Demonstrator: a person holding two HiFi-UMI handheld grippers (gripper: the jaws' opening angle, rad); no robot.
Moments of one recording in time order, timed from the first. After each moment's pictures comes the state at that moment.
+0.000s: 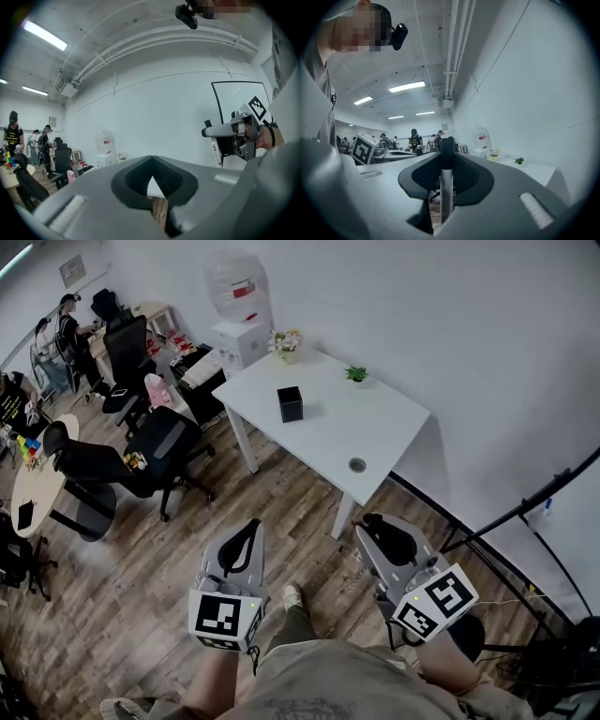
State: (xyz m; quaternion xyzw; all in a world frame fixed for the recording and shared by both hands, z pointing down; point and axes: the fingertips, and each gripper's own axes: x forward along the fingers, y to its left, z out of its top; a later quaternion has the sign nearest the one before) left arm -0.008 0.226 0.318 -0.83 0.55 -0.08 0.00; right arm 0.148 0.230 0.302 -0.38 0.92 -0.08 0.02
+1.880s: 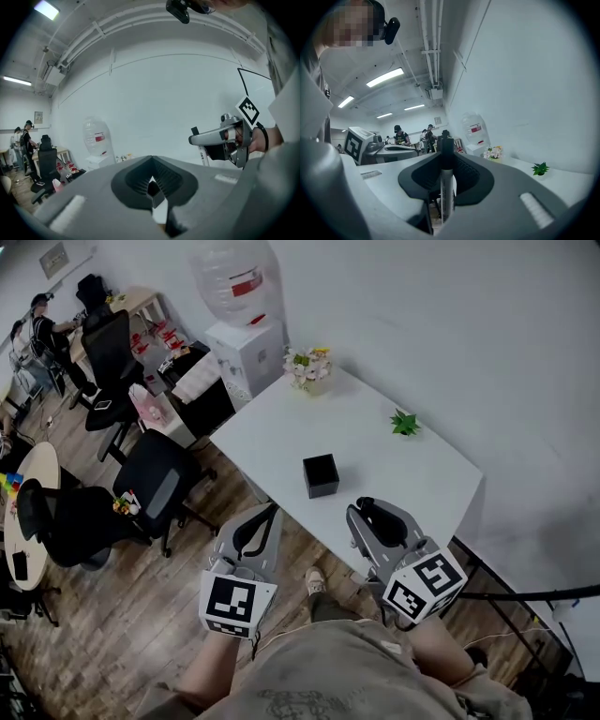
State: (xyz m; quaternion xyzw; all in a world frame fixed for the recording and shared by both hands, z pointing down) left arm -0.087 -0.197 0.356 -0.85 0.51 -0.13 -0.01; right arm 0.032 -0.203 0.359 -0.38 0.91 -0.14 -0.01
